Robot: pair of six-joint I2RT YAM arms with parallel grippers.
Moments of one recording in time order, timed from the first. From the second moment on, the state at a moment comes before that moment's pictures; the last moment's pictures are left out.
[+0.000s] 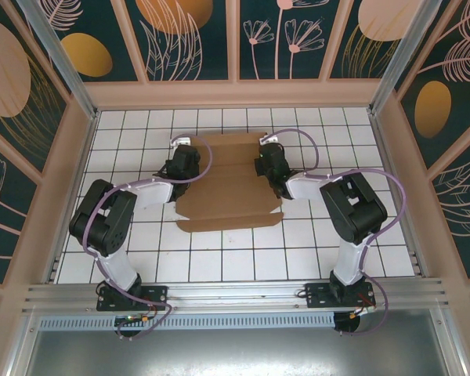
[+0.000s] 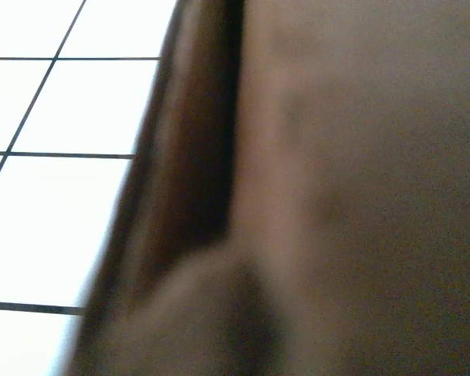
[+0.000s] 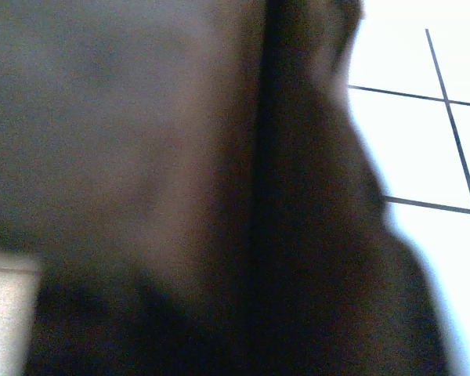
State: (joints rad) left arm -0.45 1.77 0.92 0.18 -0.44 -0.32; right arm 0.57 1.85 0.99 0.27 0.36 0.16
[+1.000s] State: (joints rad) left arm -0.44 1.36 0.56 0.41 -0.21 -0.39; right arm 0.56 1.67 0.78 0.29 0.29 0.15
